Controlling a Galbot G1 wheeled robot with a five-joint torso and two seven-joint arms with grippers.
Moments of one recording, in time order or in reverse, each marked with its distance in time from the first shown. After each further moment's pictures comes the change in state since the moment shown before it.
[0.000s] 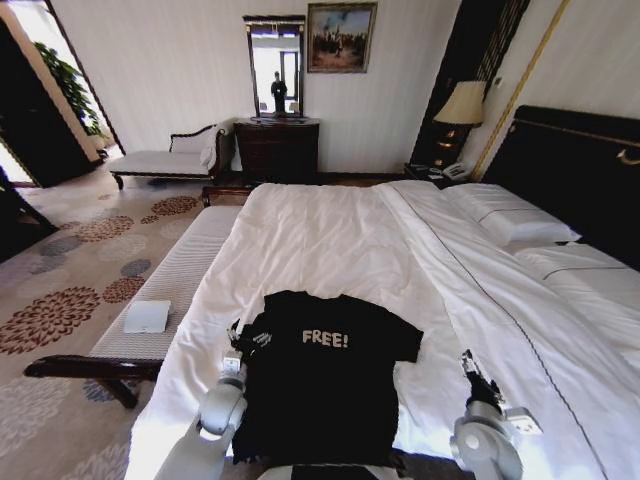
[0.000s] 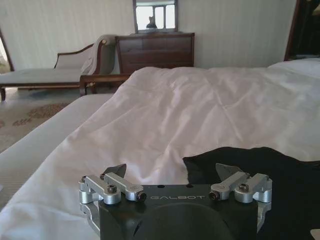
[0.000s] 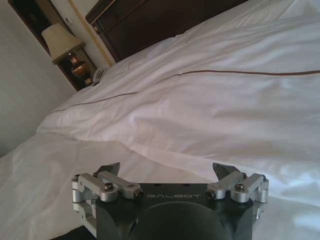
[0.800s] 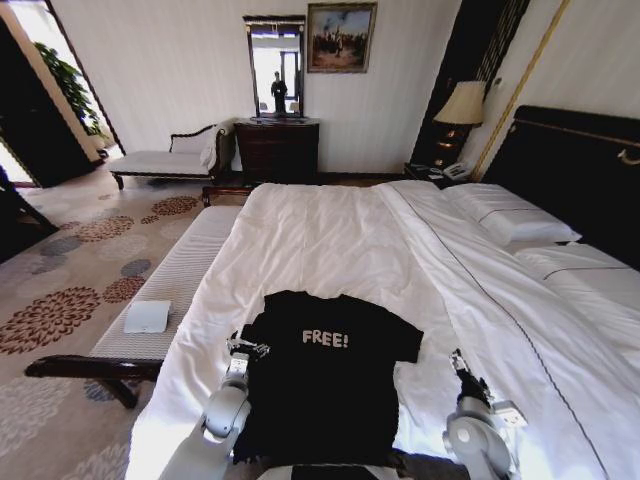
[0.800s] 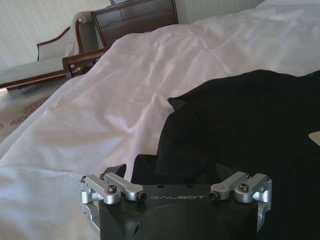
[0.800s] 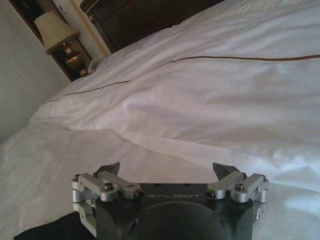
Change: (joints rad) left arm -0.001 -0.013 0.084 0.180 0.192 -0.012 0.030; right arm 0.000 0.000 -0.007 -0.031 0.001 -0.002 0.005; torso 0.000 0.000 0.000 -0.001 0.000
